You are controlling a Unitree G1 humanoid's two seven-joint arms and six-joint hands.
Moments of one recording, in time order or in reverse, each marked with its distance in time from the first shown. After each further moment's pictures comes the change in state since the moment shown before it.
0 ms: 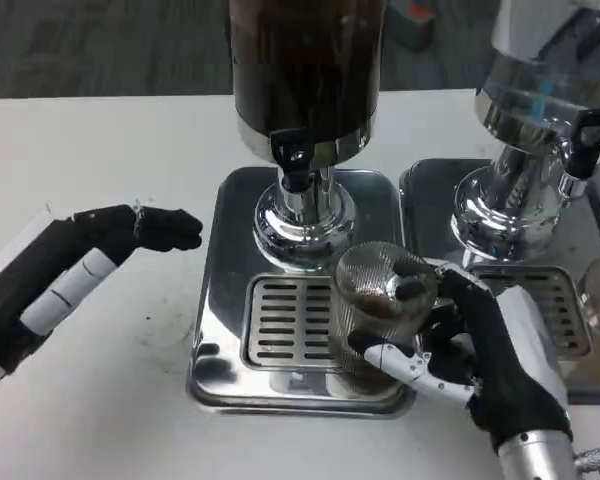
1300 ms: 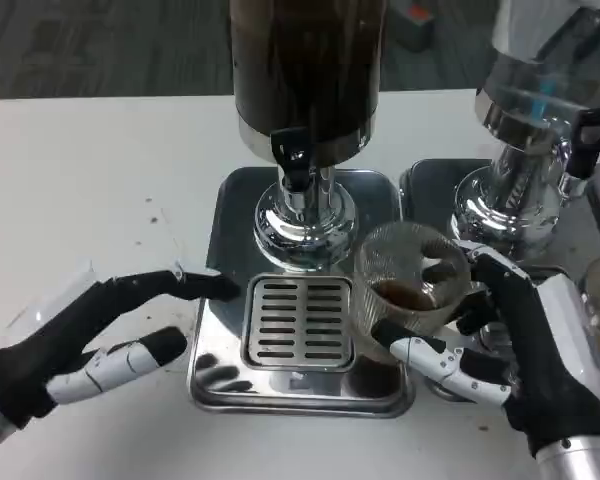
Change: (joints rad) left arm 0.122 0.040 -0.064 -0.045 0.135 -0.257 0.057; right arm 0.112 -0.035 -0.030 -0.234 -0.019 0.029 0.041
